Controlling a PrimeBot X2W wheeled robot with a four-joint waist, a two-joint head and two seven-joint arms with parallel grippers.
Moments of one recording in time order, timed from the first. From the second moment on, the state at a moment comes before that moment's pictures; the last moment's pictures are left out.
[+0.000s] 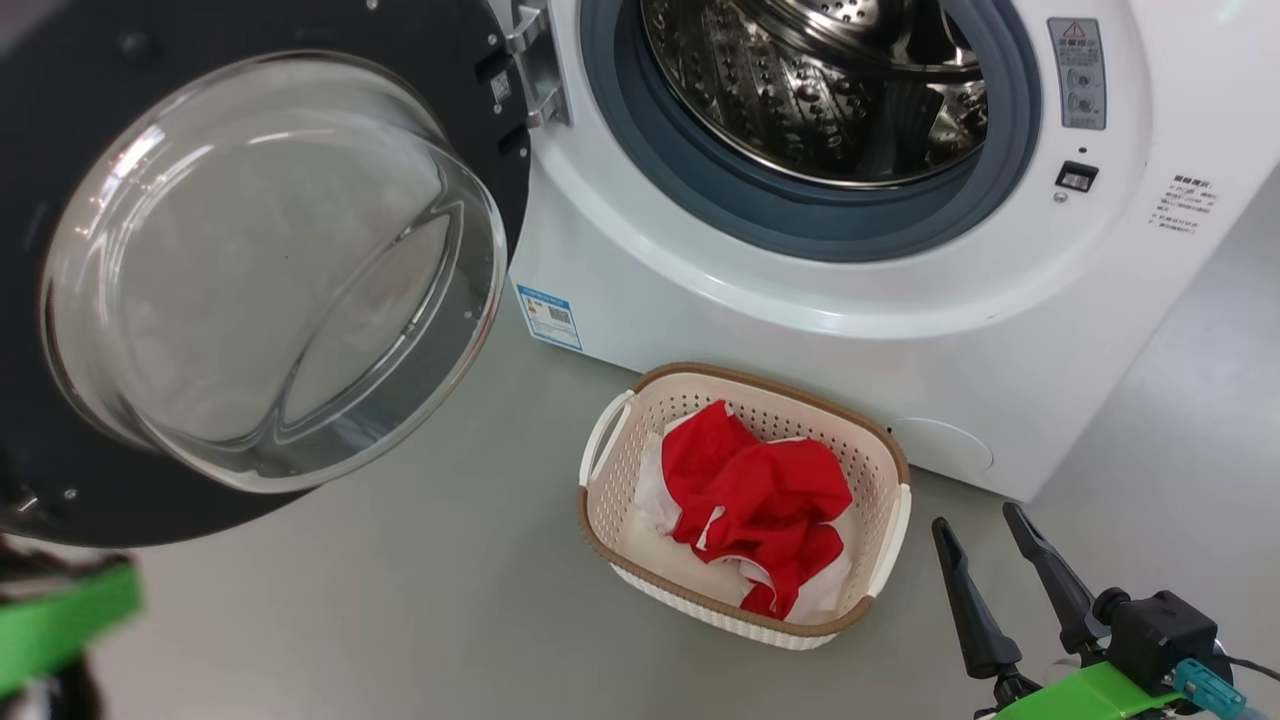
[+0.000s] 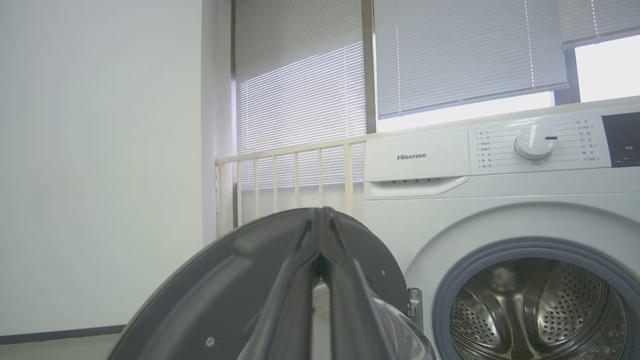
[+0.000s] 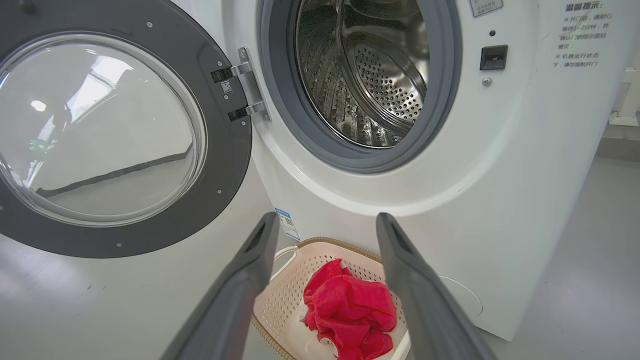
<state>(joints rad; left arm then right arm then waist) -0.19 0.09 0.29 -0.17 -0.25 -0.11 -0.26 0.05 -0.09 0.08 0.17 0.34 0.12 -0.26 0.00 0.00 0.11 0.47</state>
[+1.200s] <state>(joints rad) -1.01 0.63 0.41 1.00 -0.90 -0.12 0.39 -0.02 -0.12 0.08 0.16 0.34 0.12 -0.26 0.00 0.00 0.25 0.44</state>
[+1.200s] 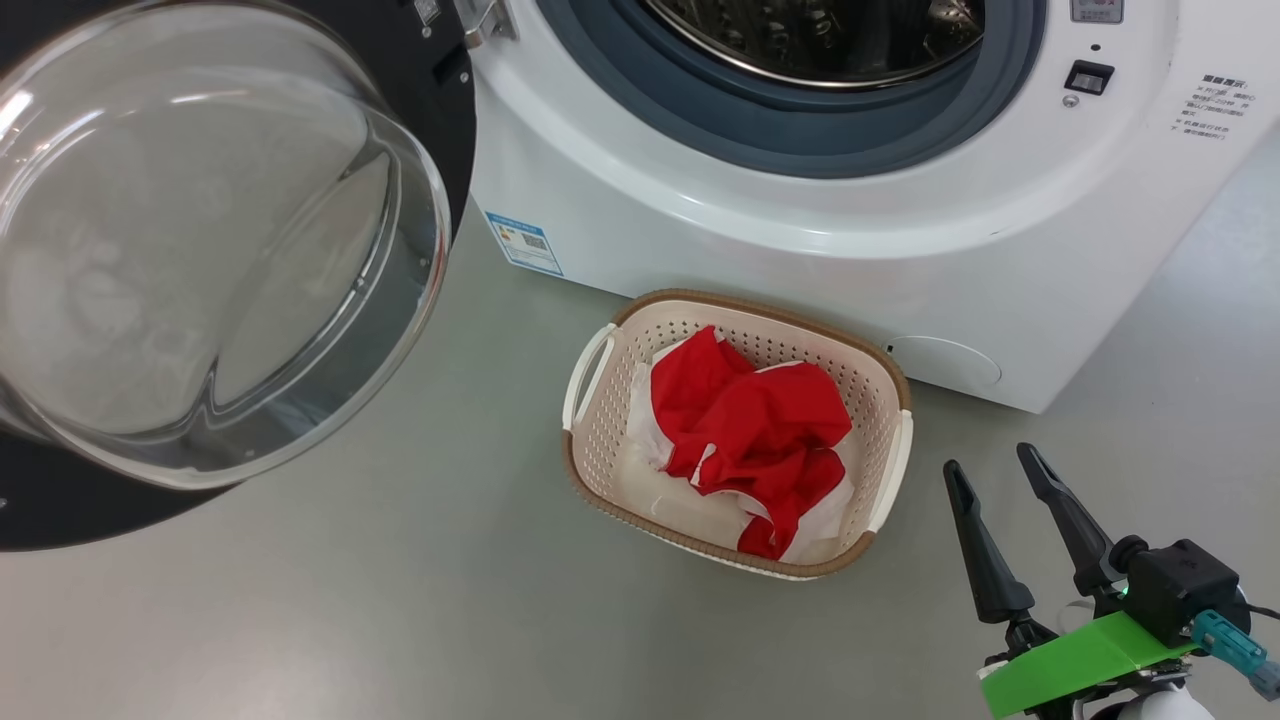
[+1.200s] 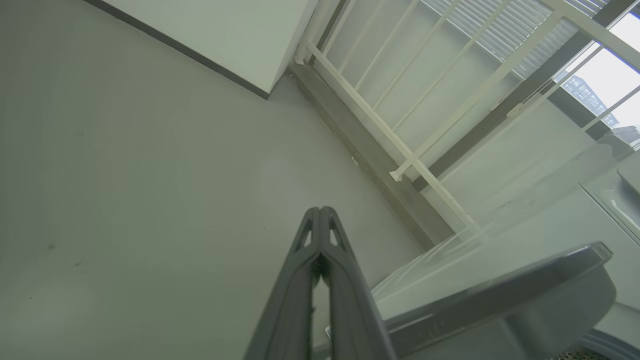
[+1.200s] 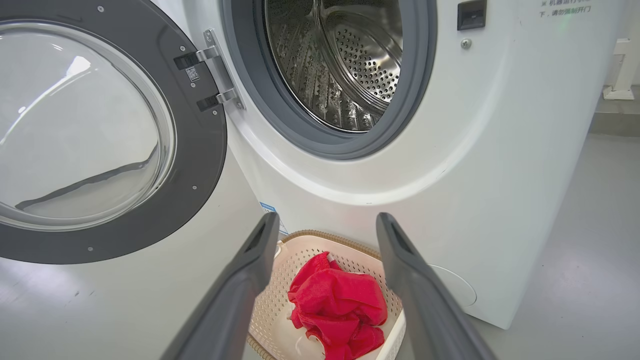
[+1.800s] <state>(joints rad) -0.98 0.65 0.34 0.96 -0.95 -0.12 0.74 -0.02 -0.12 0.08 0.16 0.34 0.12 -0.26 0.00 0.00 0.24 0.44</state>
